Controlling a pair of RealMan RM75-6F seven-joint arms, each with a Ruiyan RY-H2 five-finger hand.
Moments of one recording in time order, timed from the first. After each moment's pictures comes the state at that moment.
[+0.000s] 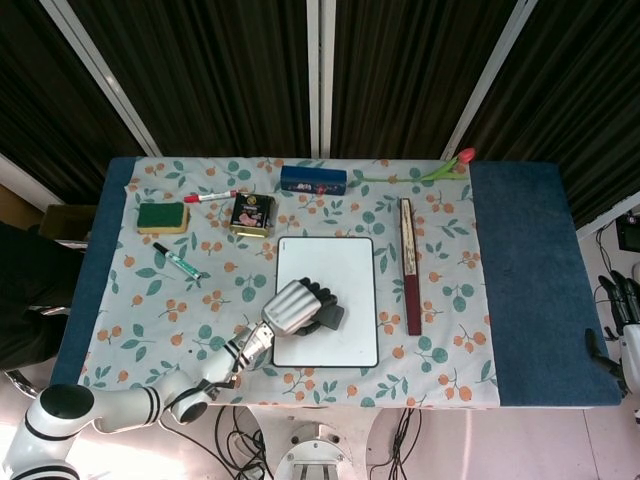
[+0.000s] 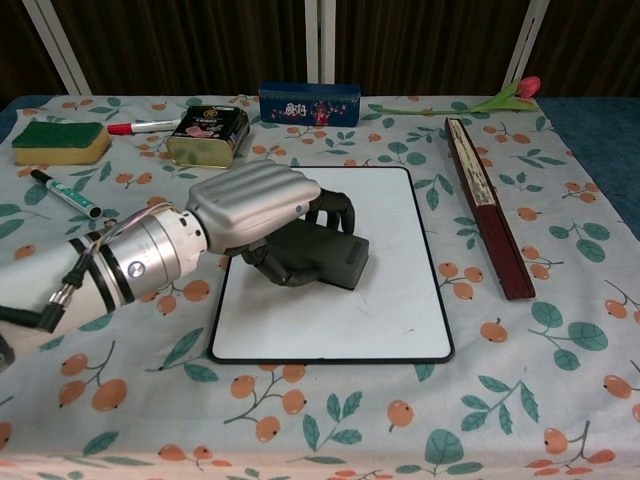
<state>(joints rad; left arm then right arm) -0.79 -1.88 -0.11 -1.16 1.53 0.96 0.21 0.01 -1.06 0.07 -1.54 -1.51 1.55 0.15</state>
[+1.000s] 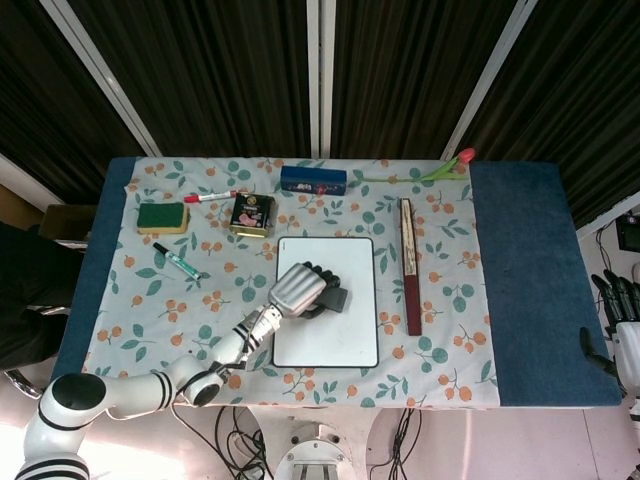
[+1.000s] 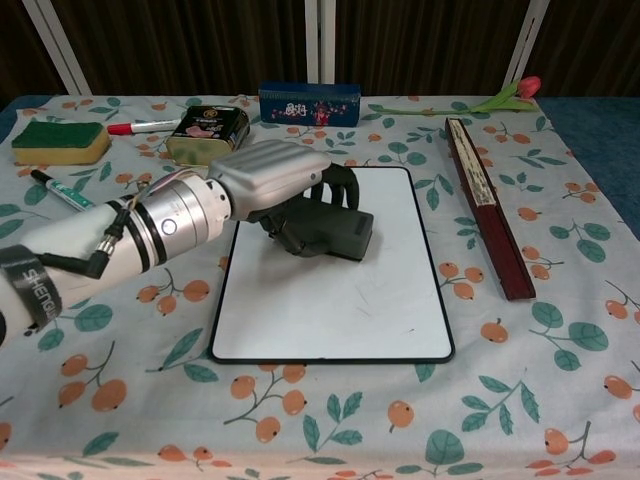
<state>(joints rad) -0.88 -1.89 -0.16 -1.14 1.45 0.91 0.14 0.03 -1.06 0.07 -1.55 -1.51 1.52 0.14</state>
